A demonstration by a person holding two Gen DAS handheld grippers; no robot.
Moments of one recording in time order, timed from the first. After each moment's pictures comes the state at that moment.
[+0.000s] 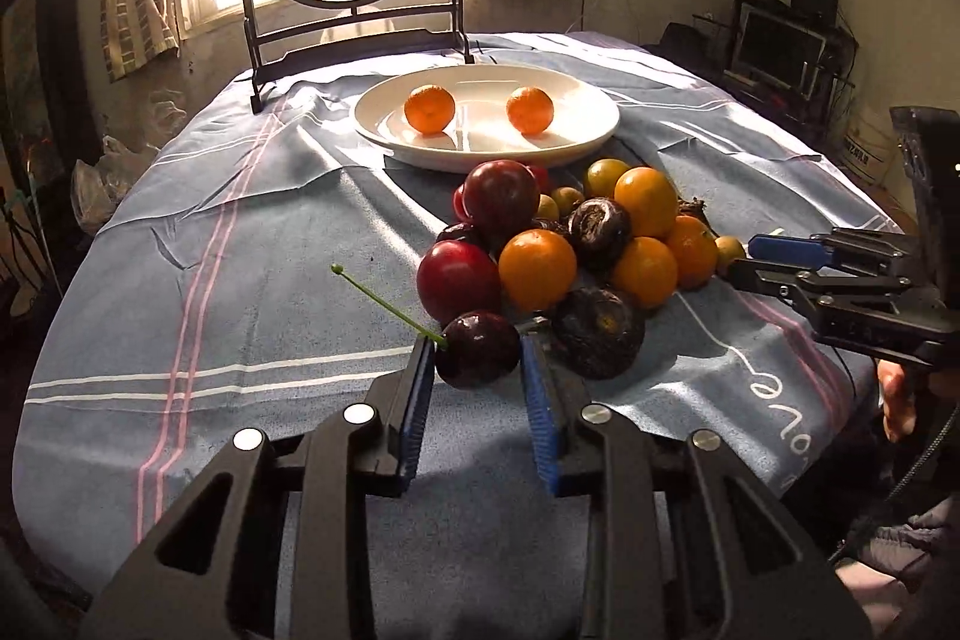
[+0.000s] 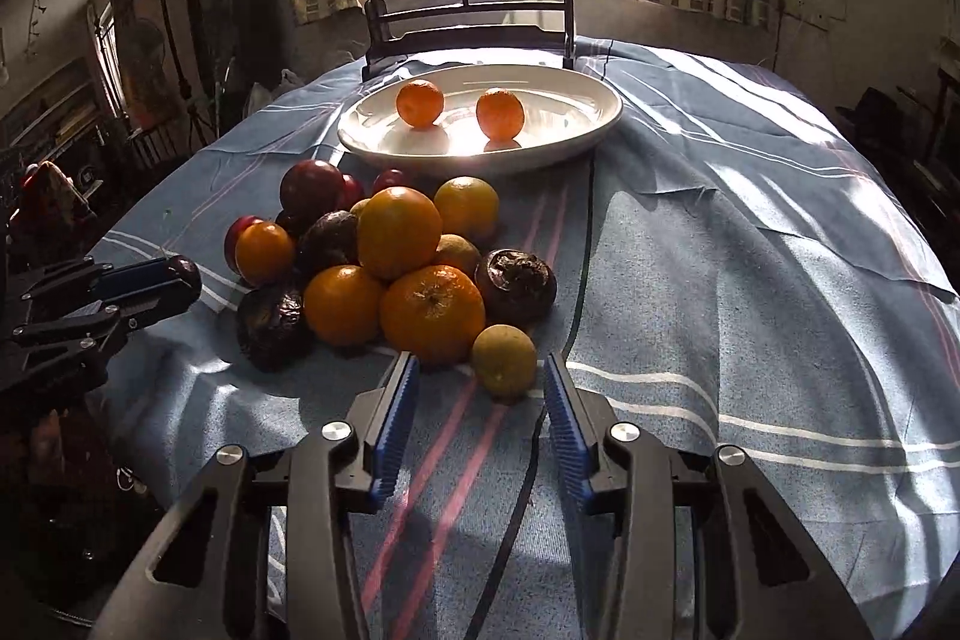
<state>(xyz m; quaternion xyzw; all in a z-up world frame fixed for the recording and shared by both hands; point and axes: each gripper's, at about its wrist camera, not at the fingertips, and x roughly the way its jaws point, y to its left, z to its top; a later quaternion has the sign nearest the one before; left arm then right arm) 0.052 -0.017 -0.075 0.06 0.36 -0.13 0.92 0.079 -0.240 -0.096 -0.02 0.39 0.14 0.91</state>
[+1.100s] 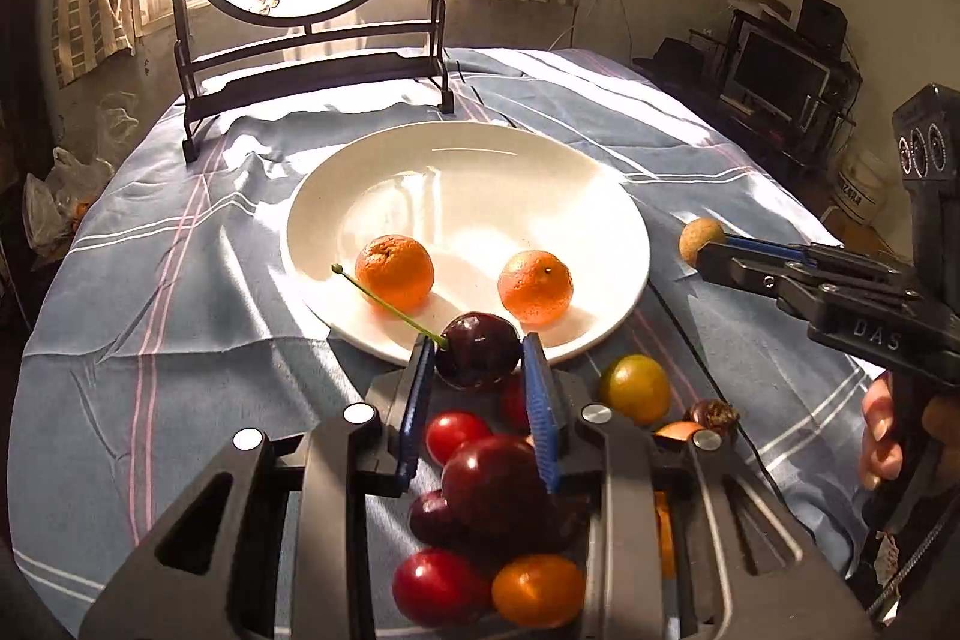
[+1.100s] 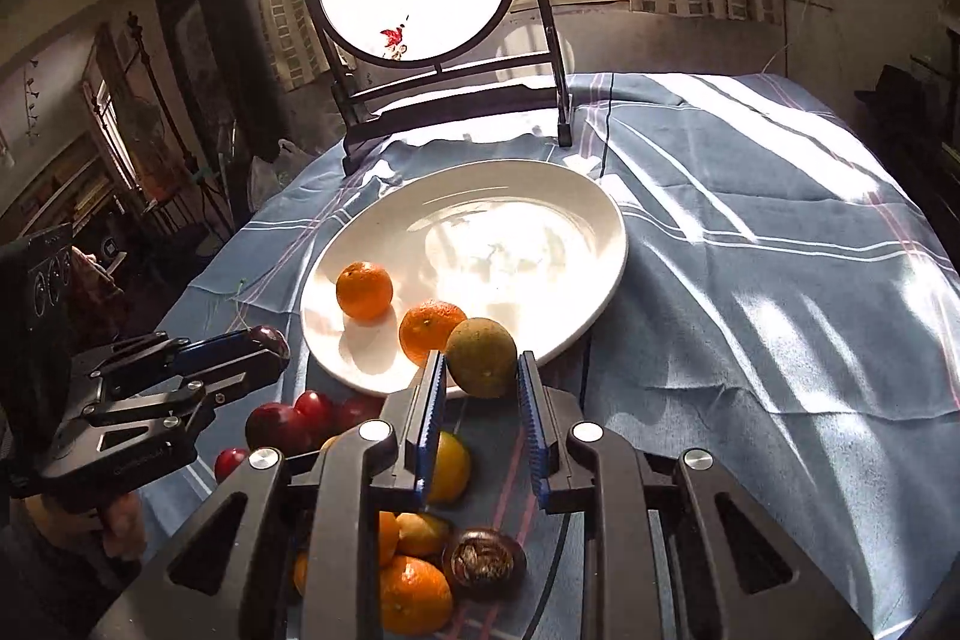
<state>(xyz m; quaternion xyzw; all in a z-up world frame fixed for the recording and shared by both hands) 0.206 -0.055 -0.045 0.03 0.39 -0.17 0.91 0.210 -0.254 -0.040 0.07 0.37 0.16 0.91</state>
